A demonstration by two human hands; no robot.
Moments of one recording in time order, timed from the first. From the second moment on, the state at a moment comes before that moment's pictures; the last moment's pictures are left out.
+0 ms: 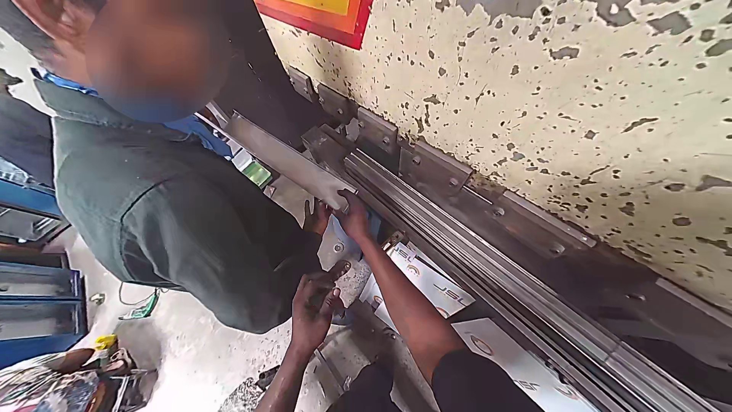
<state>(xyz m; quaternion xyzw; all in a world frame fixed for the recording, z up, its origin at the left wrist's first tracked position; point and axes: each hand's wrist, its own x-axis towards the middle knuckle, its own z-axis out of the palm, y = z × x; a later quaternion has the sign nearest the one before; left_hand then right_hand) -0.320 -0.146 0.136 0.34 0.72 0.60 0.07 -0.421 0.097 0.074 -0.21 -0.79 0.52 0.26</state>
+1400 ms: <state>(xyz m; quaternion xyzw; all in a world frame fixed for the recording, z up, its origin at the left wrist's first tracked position) -0.117 -0.426 0.096 -0.25 0.60 0.74 -0.15 -0.179 0.007 0.181 -0.02 -0.44 0.90 0.06</state>
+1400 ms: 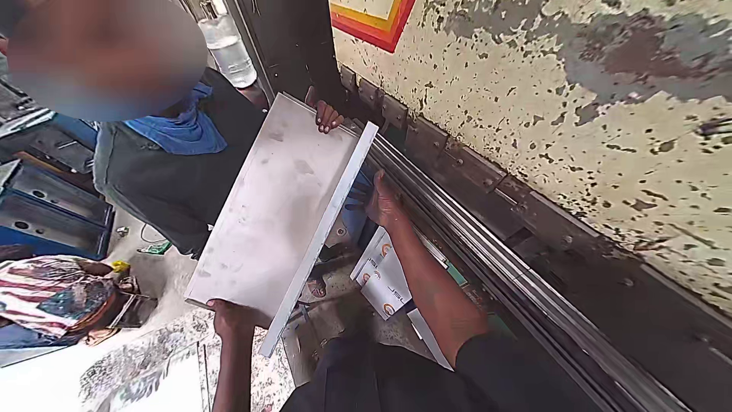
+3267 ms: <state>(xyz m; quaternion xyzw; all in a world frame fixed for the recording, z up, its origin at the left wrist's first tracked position) -0.400 0.030 0.178 0.40 0.83 0.37 0.14 0.180 0.030 0.039 -0.57 -0.25 0.69 0.38</state>
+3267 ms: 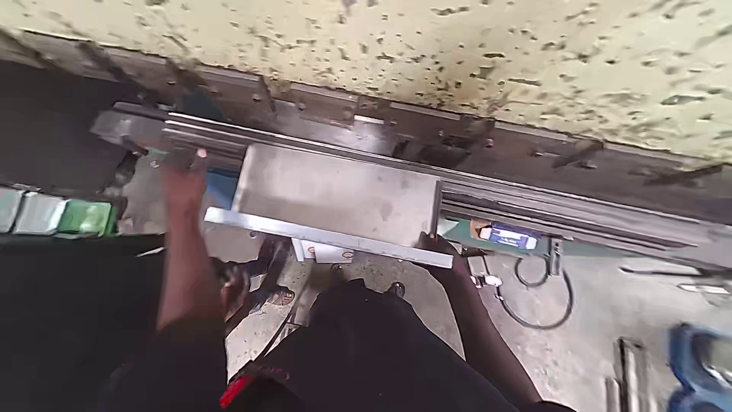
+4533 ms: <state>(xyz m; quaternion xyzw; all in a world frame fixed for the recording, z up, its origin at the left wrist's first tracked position) -0.059 -0.050 0.106 0.24 0.74 0.53 0.35 0.090 0.089 0.040 -0.51 -0.20 0.78 0.30</state>
